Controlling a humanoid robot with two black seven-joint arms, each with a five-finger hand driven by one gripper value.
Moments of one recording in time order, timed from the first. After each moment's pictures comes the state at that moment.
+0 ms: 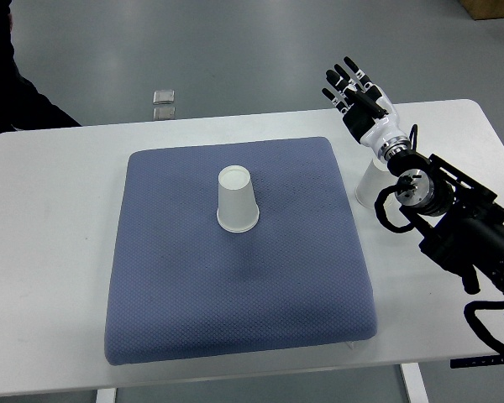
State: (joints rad) left arm -0.07 0.00 0.11 -0.19 0.08 0.08 0.10; right arm 0.82 -0.05 0.85 0.51 -0.06 0.24 0.32
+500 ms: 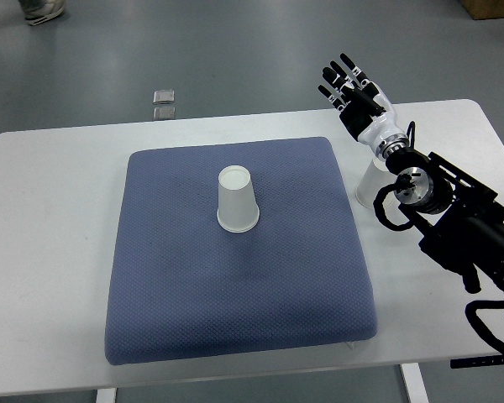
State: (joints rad) left arm -0.07 0.00 0.11 -0.20 0.08 0.08 0.09; right arm 0.82 -0.06 0.85 0.55 -0.06 0.25 0.31
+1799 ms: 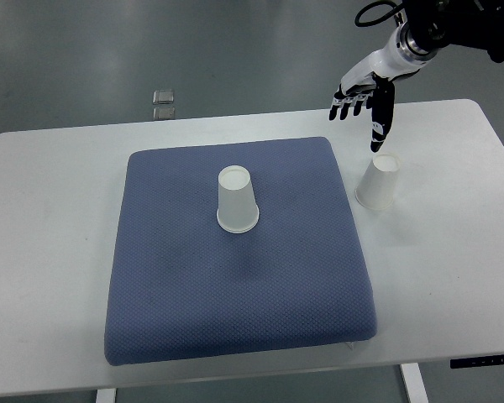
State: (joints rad) left arm -0.07 0.00 0.12 -0.25 0.08 0.00 0.09; right arm 1.98 -0.31 -0.87 1.00 -0.50 0.61 0.00
